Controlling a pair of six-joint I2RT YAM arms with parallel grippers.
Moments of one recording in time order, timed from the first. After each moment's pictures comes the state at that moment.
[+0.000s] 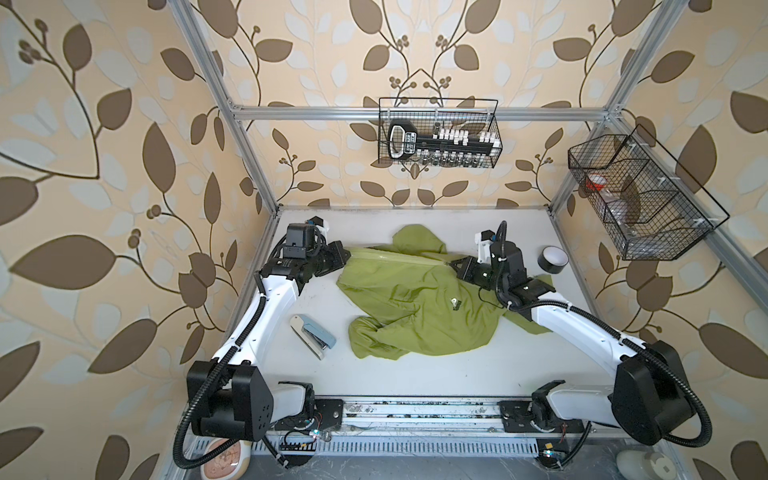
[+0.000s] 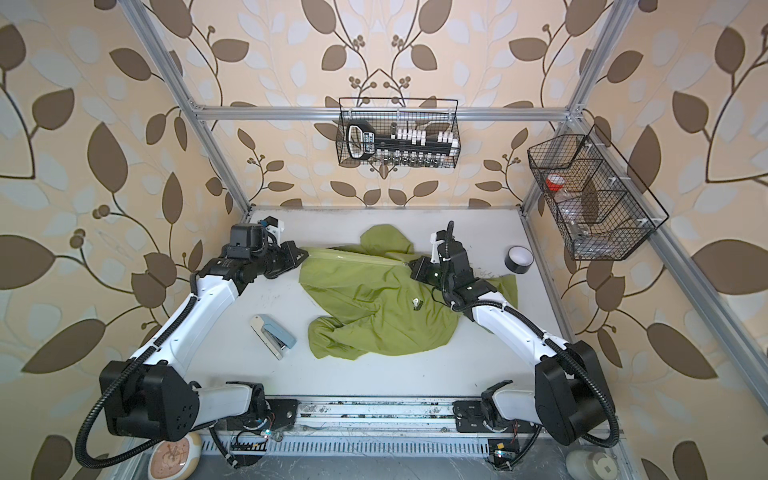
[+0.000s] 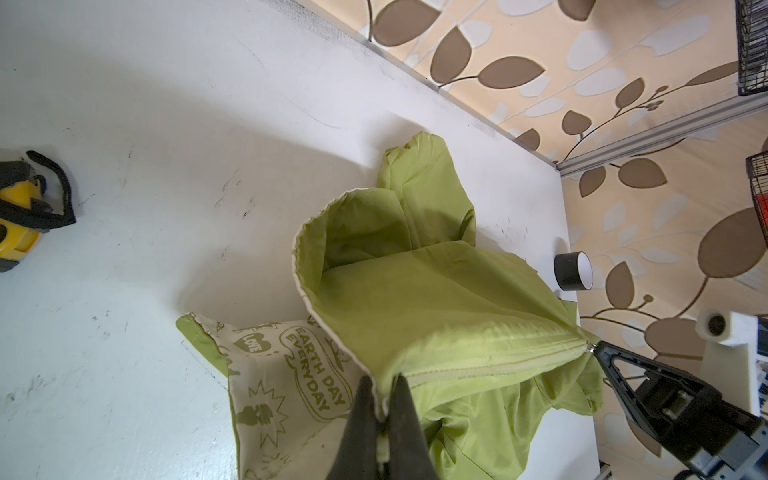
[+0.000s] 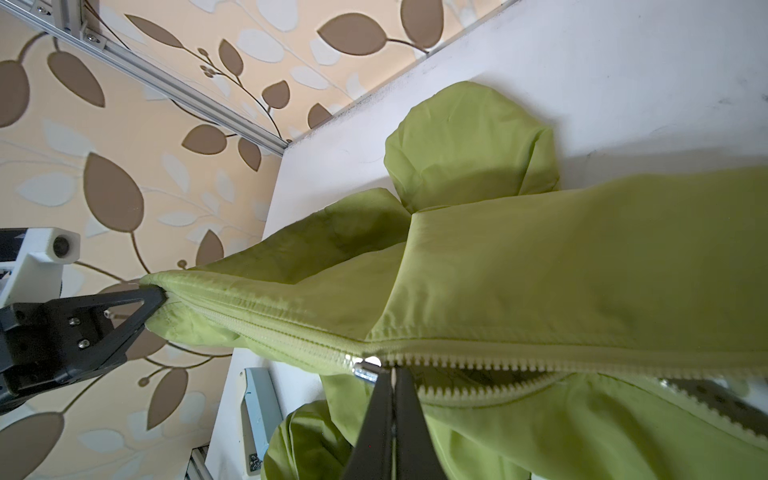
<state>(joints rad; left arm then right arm) -0.05 1.27 1.06 -0.50 0.42 -0.50 0.39 1.31 0.84 -0.04 -0.19 0.71</state>
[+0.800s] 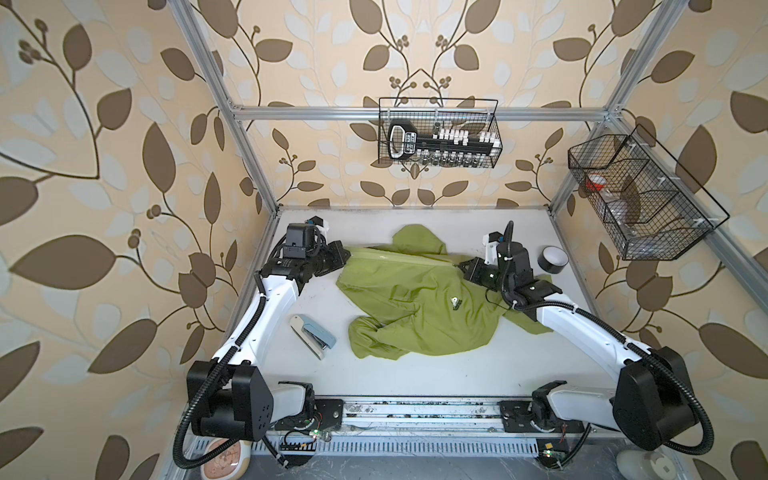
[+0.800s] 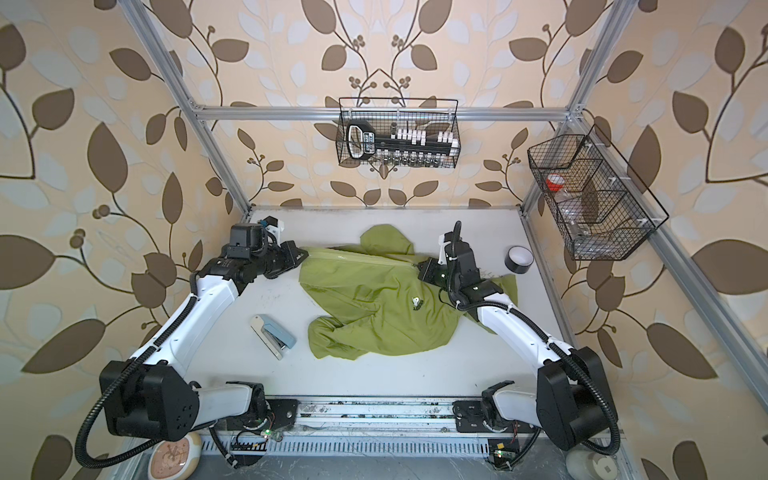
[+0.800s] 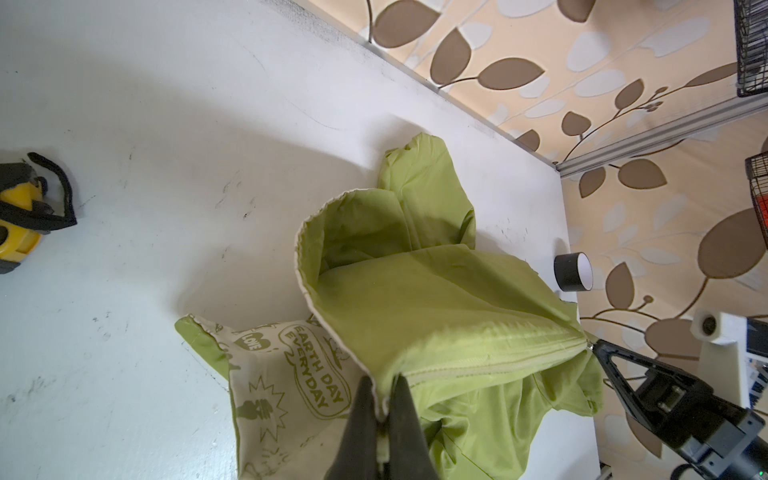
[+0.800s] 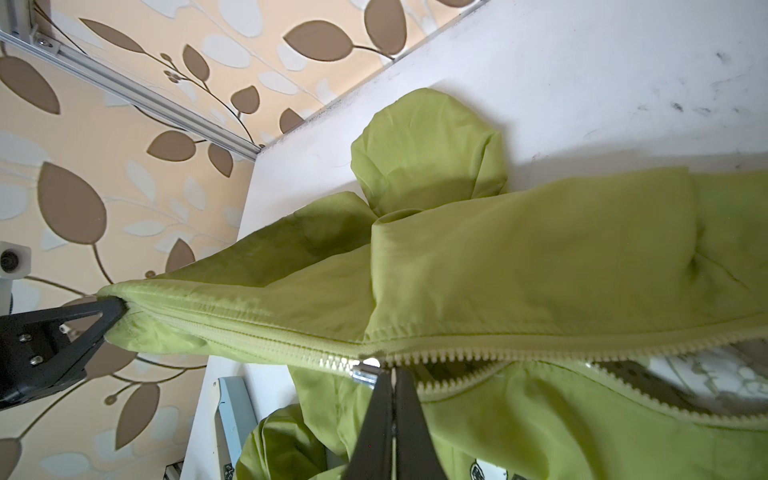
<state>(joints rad) -0.05 1.27 1.06 -0.50 0.42 -0.50 0.34 1.28 0.82 -0.10 -0.18 0.68</state>
